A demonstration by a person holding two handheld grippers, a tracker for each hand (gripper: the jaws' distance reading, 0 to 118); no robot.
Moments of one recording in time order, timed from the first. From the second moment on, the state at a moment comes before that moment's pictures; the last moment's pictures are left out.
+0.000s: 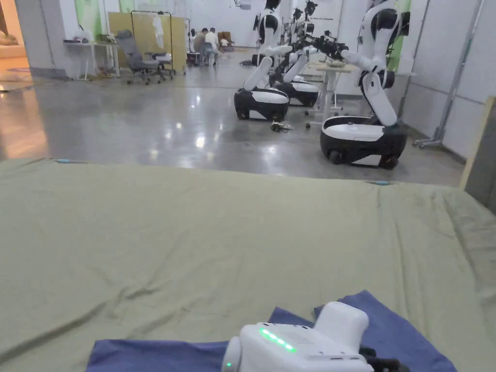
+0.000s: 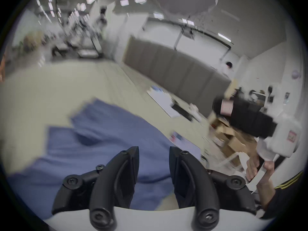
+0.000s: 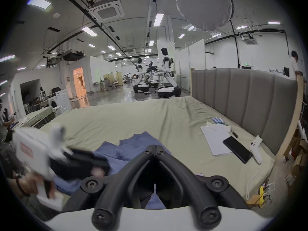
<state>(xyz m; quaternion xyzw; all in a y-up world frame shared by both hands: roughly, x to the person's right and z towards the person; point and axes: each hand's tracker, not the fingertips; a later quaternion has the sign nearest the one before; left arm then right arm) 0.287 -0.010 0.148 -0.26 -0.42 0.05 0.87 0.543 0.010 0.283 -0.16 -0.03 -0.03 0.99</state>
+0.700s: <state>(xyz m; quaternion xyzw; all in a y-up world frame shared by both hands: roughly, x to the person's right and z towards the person) 0.051 0.050 0.305 -0.05 -0.03 -0.05 1.00 0.439 0.004 0.265 -0.12 0.06 0.02 0.99</state>
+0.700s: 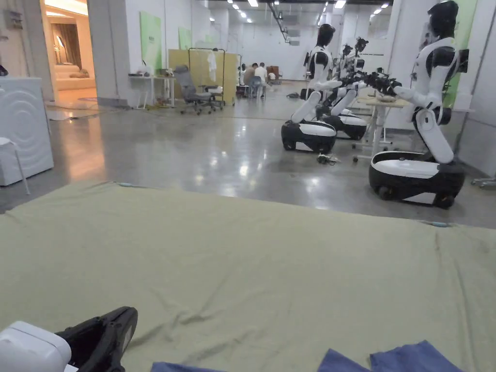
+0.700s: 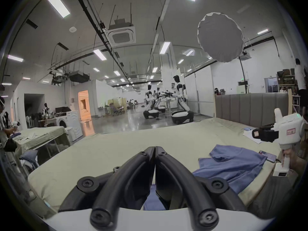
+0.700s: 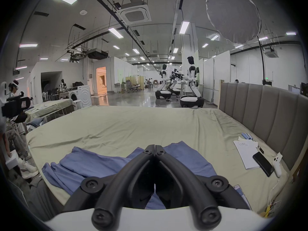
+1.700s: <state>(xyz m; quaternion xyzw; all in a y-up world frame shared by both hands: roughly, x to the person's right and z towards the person) 0.014 0.028 0.261 -0.08 -0.03 0.08 0.99 0.430 0.008 0.273 -0.06 0.05 0.05 1.00</state>
